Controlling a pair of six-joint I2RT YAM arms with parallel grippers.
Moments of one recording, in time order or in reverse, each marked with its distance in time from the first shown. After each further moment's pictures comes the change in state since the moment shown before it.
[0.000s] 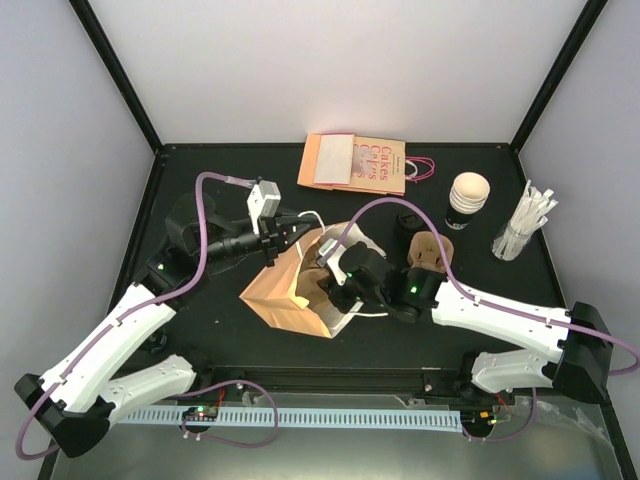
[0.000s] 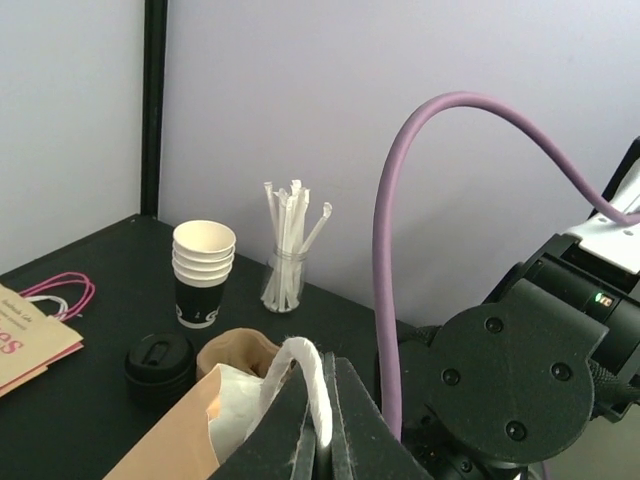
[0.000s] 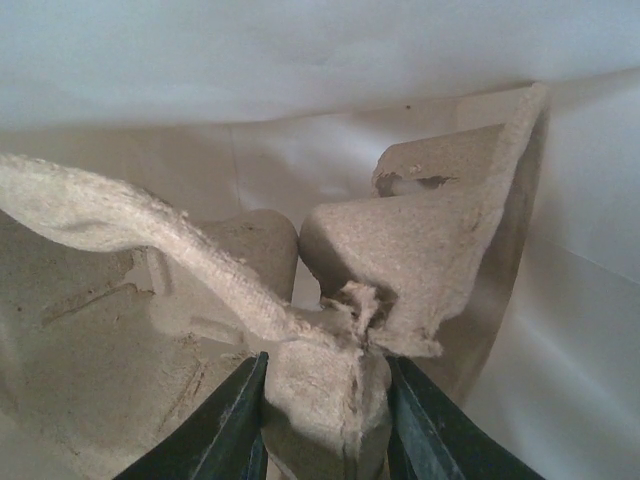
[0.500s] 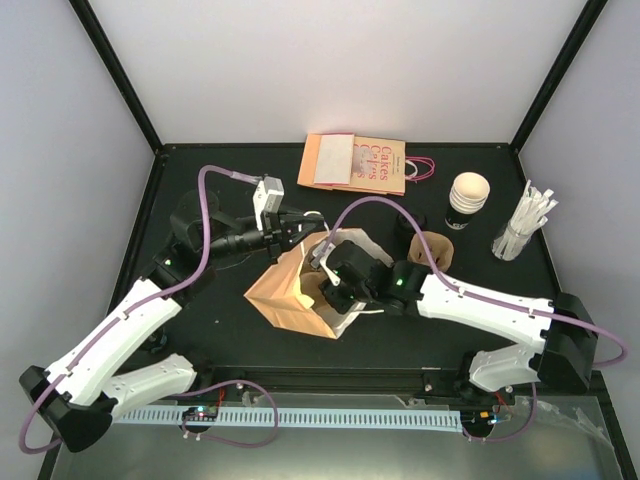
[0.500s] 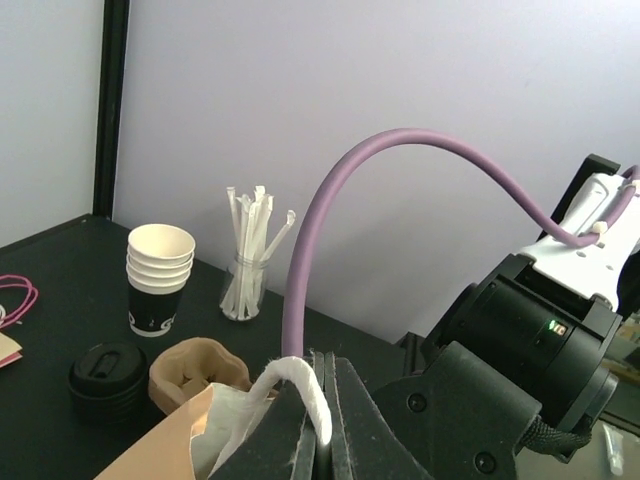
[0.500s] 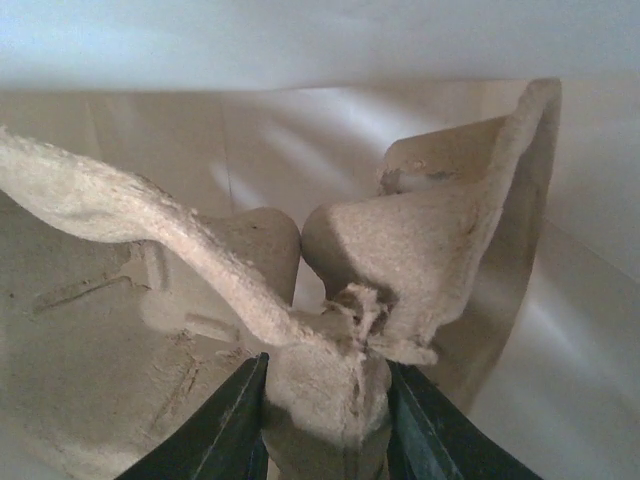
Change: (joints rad) left arm 0.000 0.038 -0.002 0.077 0.074 -0.089; right arm 0.002 0.096 0.069 -0.111 0.009 0.002
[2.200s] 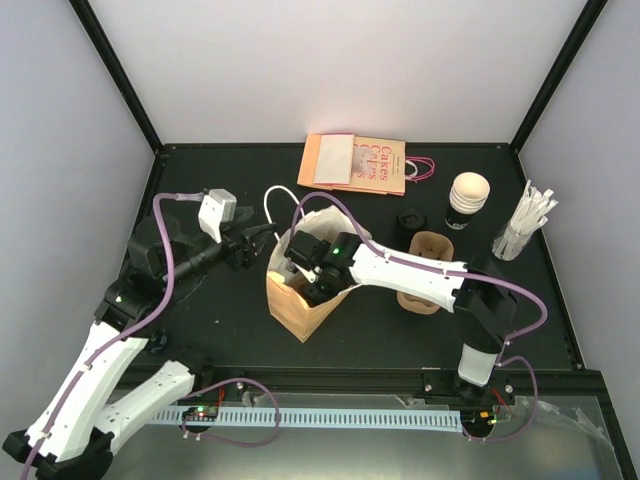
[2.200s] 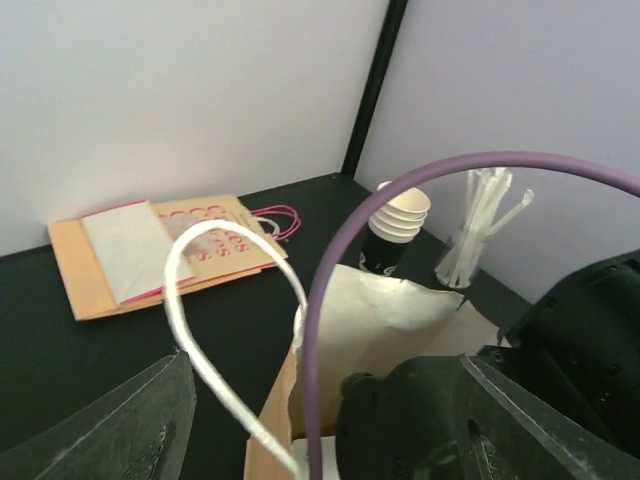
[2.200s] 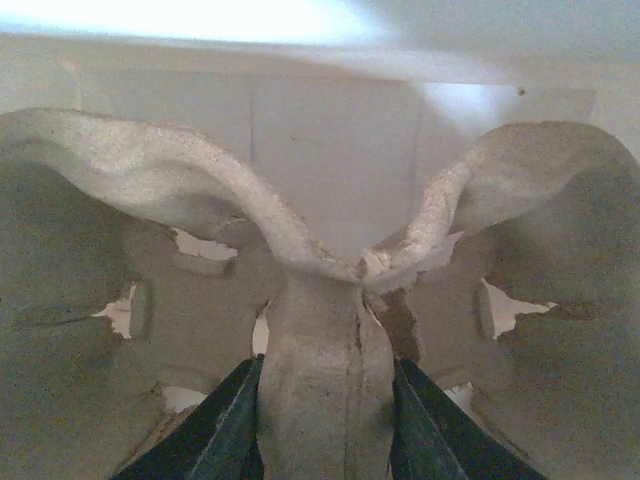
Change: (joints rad) left arm 0.127 -0.246 -0.020 -0.393 -0.383 0.121; right arm -0.035 0.444 0.415 -0.459 -0.061 -0.022
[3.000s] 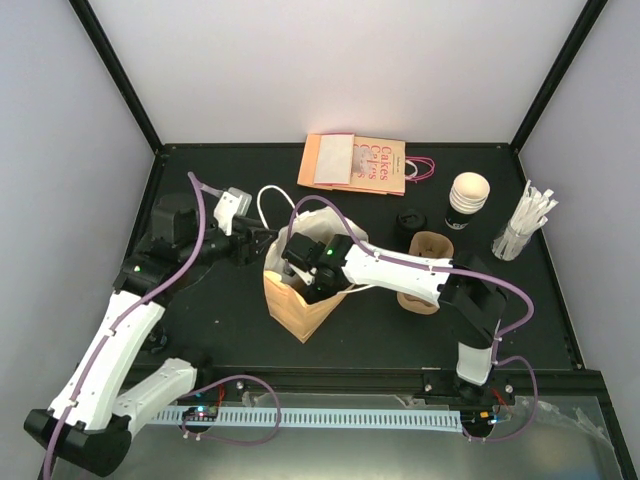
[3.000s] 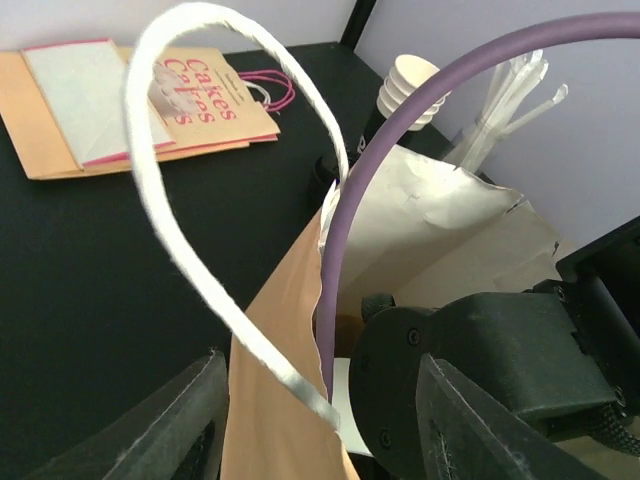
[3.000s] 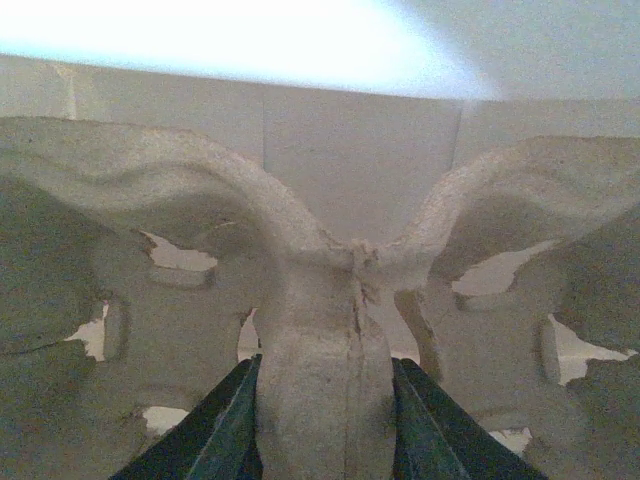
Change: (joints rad) left arm 0.187 0.148 0.013 -0.173 0.238 0.045; right arm -0.010 0.064 -0.009 0.050 -0.052 -0.014
